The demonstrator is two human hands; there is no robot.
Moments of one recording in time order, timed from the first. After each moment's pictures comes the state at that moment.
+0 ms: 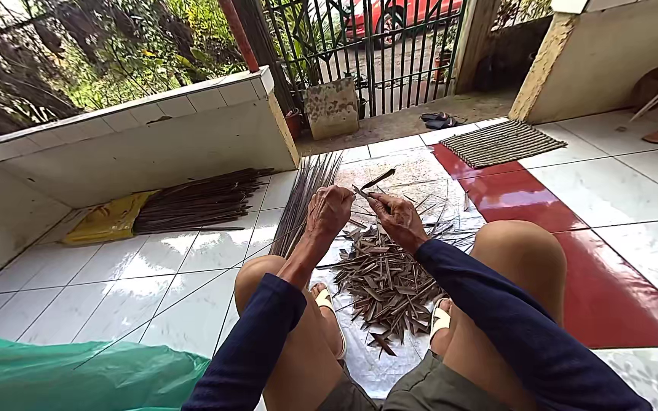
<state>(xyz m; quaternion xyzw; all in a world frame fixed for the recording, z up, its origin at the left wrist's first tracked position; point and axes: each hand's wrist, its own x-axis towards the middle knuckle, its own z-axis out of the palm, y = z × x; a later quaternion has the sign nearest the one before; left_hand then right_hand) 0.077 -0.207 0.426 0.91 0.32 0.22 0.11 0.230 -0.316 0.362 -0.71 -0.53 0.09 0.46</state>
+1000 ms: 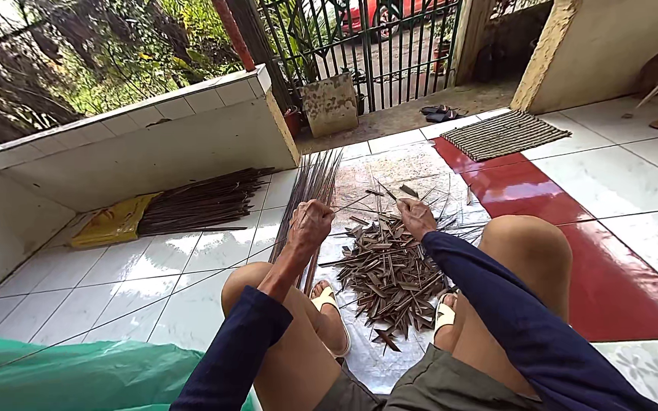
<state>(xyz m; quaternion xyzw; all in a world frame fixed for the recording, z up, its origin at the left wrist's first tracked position) 0.033 -0.205 0.421 0.90 0.41 0.12 0.13 0.296 -0.300 0.278 -0.83 -0.38 0.16 0.38</state>
